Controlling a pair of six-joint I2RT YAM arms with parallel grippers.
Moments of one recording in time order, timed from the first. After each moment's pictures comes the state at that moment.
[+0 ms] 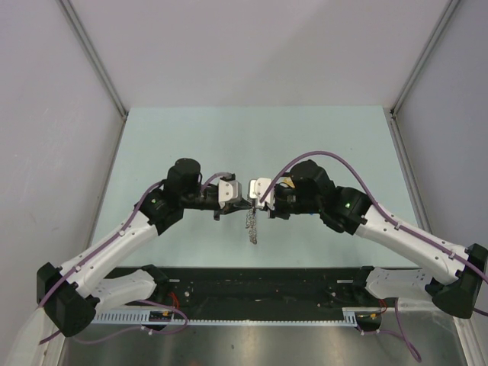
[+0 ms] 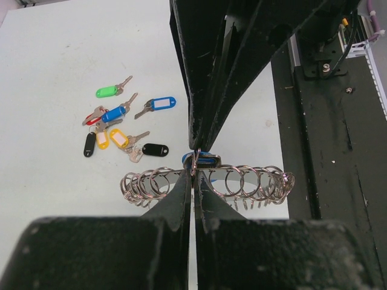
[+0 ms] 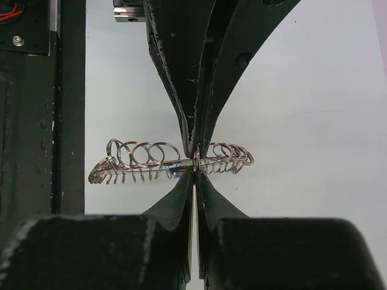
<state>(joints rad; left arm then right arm) -0.67 1.04 0.88 -0.27 0.78 0.50 0.95 1.14 1.12 -0.47 -0.33 -0.56</state>
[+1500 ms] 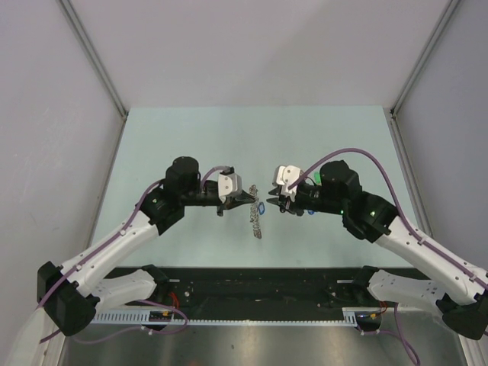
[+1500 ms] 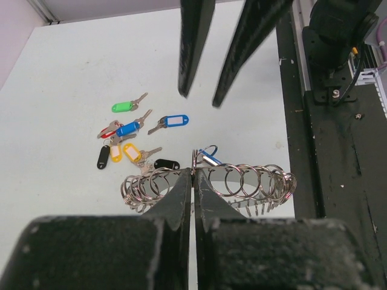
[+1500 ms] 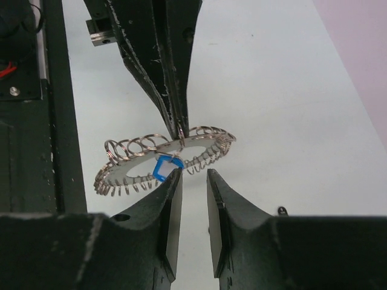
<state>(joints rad) -0.67 1.04 0.88 -0.16 0.76 0.41 0.85 0.98 1.06 -0.41 -0.35 -0.42</state>
